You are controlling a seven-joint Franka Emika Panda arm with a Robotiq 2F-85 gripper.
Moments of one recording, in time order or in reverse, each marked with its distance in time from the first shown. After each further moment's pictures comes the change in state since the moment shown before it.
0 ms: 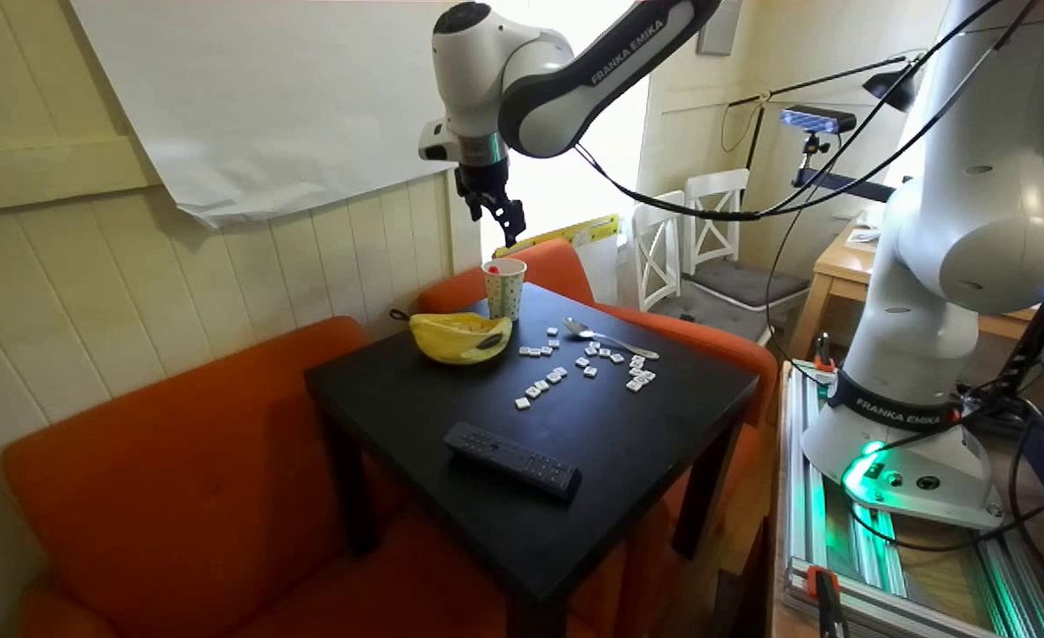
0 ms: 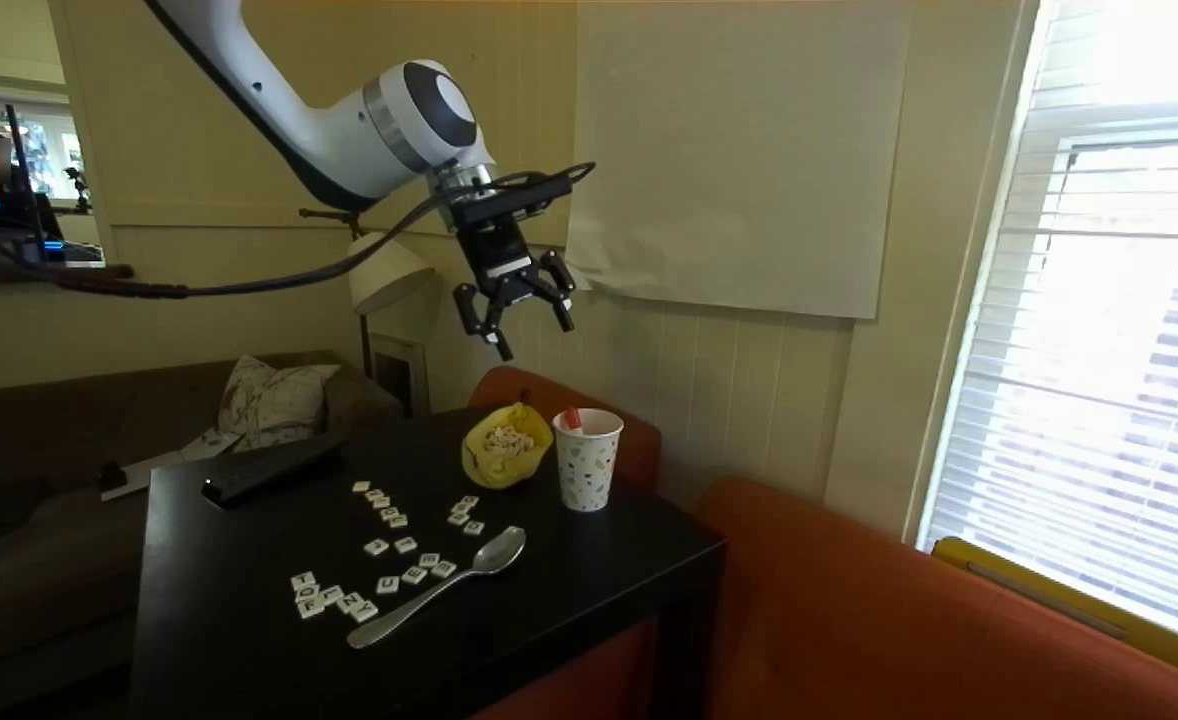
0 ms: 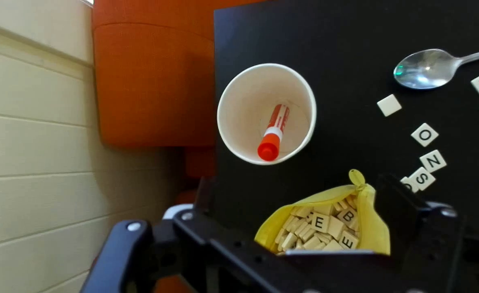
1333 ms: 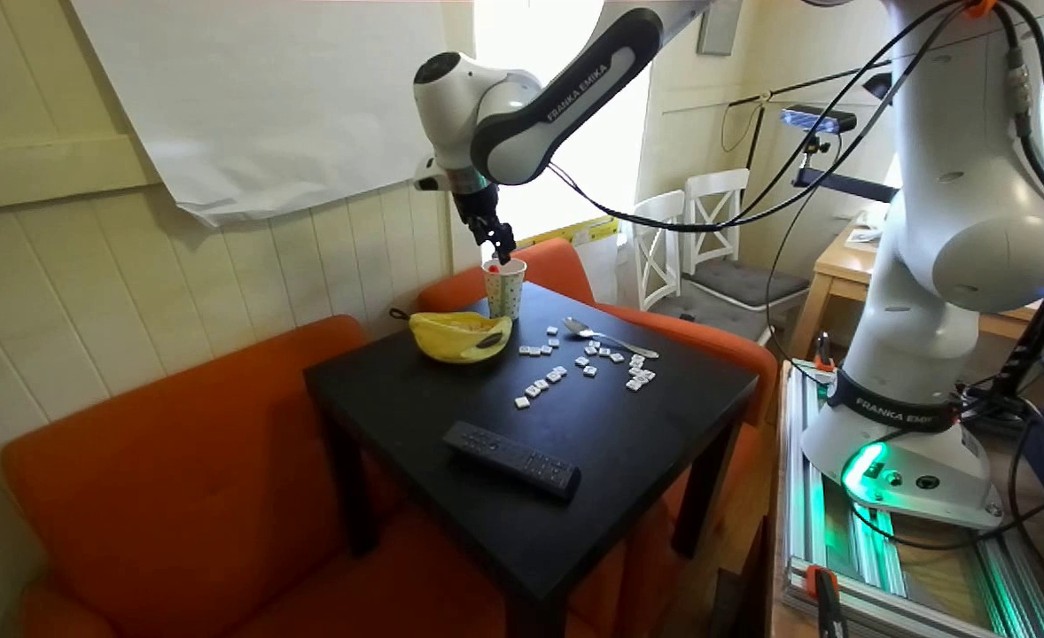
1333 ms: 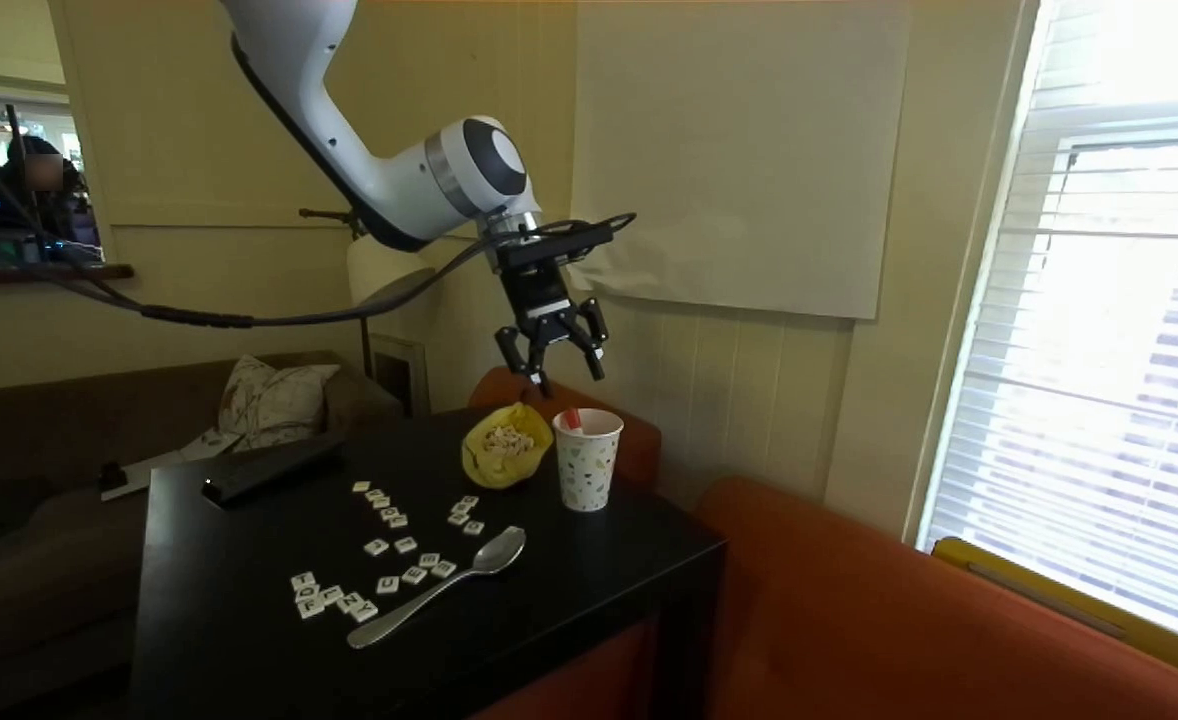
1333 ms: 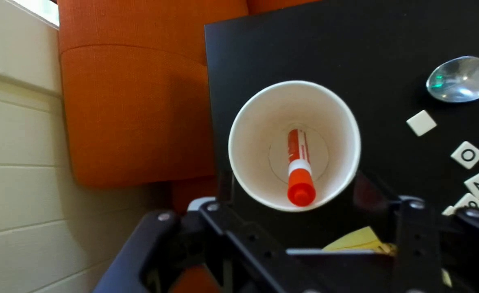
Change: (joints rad) arm -0.046 0.191 -0.008 0.151 0.004 -0.051 0.004
